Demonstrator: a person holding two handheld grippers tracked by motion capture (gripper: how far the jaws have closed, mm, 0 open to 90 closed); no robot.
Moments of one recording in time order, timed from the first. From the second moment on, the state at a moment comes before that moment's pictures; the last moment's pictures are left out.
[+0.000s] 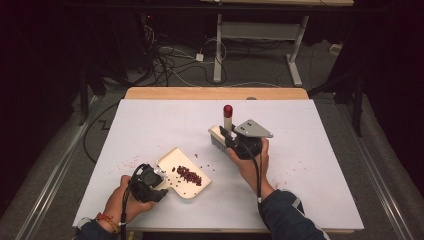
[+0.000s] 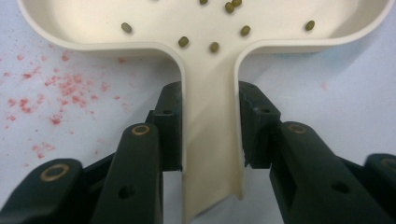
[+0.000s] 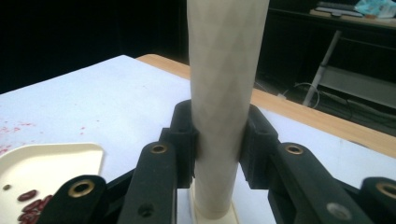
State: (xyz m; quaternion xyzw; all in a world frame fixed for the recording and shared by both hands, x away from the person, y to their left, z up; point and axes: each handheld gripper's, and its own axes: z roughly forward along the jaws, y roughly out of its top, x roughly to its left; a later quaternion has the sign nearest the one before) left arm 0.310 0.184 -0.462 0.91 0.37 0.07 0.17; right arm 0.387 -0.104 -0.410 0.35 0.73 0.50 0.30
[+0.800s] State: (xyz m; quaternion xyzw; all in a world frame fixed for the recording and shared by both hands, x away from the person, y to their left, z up) left arm 0.309 0.183 -0.462 0.91 0.37 0.07 0.17; right arm 0.337 -0.046 -0.412 0.27 0.75 0.56 0.23
